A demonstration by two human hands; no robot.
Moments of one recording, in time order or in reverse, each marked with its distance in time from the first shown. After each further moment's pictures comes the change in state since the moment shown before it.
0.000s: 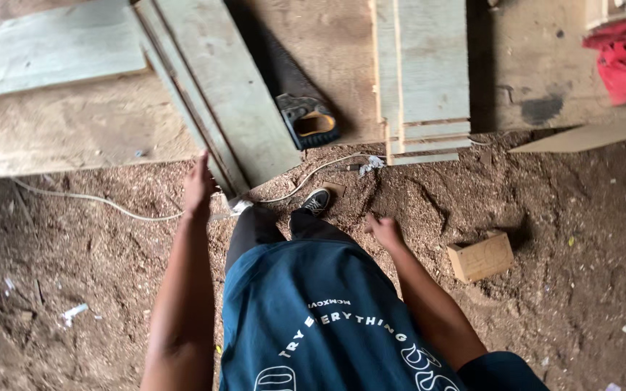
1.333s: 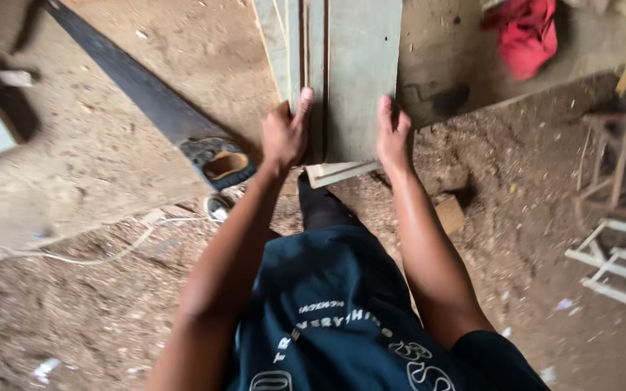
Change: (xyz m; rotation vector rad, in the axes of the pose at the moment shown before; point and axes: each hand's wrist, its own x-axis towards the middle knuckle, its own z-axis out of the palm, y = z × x) left_hand -0.069 0.218 0.387 0.404 -0.348 0.378; right_hand 0.027 -0.121 -0.301 0.724 0.524 -0.466
